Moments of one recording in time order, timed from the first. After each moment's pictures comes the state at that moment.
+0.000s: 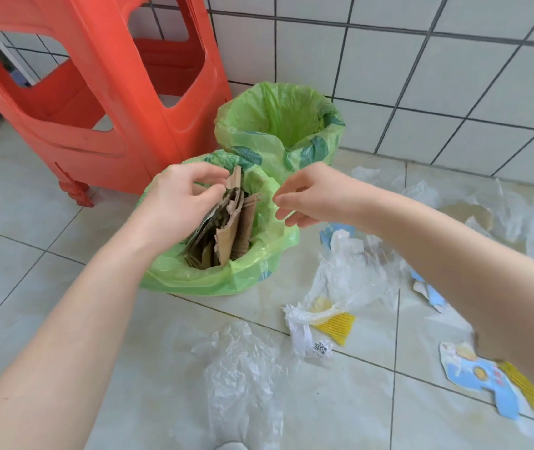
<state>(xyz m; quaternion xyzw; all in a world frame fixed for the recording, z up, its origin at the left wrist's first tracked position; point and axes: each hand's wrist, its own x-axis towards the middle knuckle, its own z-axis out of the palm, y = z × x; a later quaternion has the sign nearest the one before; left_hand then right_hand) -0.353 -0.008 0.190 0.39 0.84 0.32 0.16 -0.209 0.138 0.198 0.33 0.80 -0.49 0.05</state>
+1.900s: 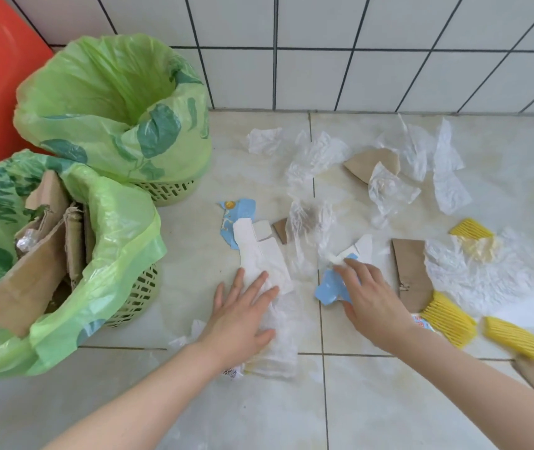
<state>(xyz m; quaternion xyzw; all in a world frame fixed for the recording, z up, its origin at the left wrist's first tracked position) -0.180 0.062 -0.046 0.65 0.70 -0.07 0.28 0.048 0.183 -0.051 0.43 0.89 -0.16 0.08</state>
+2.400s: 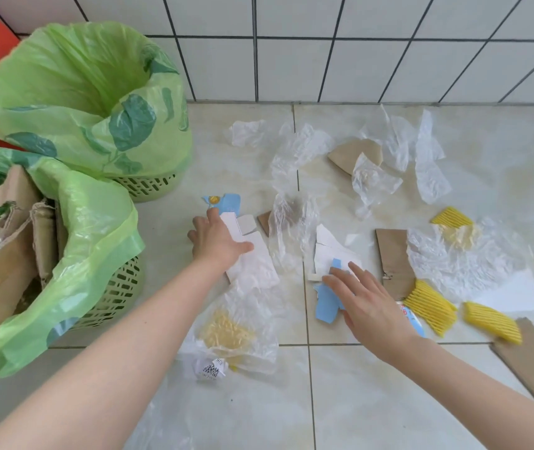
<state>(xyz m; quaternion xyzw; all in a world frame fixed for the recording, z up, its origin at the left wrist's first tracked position) -0.210 0.167 -0.032 0.36 0.88 0.11 0.29 0.075 0.163 -0.046 0.38 0.91 -0.09 0.08</state>
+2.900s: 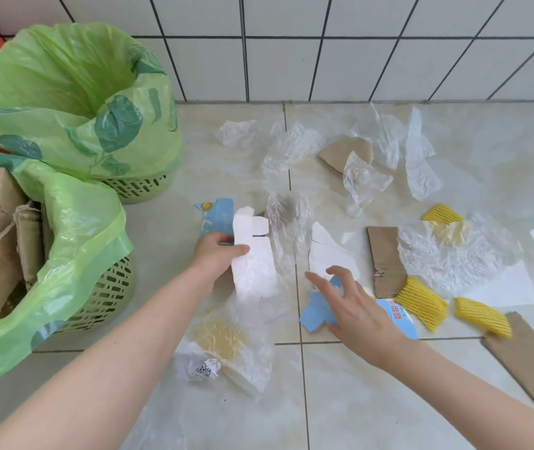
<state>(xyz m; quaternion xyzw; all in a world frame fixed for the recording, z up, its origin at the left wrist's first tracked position) -0.198 0.151 -0.037 0.17 0.78 0.35 0.49 0.068 0.151 -0.028 0.42 0.88 -0.22 0.06</state>
